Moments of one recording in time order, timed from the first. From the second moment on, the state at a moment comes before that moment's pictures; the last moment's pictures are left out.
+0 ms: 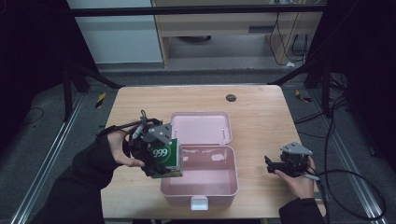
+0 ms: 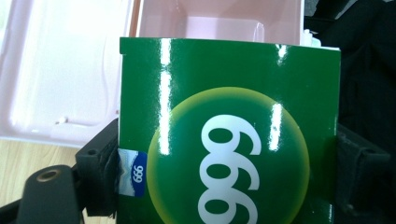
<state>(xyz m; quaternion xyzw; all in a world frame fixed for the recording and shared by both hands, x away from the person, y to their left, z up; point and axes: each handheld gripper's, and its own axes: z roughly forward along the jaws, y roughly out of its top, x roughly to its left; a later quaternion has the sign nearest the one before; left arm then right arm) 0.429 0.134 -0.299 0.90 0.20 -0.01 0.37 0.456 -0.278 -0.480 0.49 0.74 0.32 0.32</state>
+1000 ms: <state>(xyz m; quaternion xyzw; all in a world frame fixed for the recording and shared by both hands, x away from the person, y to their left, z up) 0.440 0.108 -0.319 0.91 0.17 -0.01 0.37 0.456 -0.278 -0.480 0.49 0.74 0.32 0.32</state>
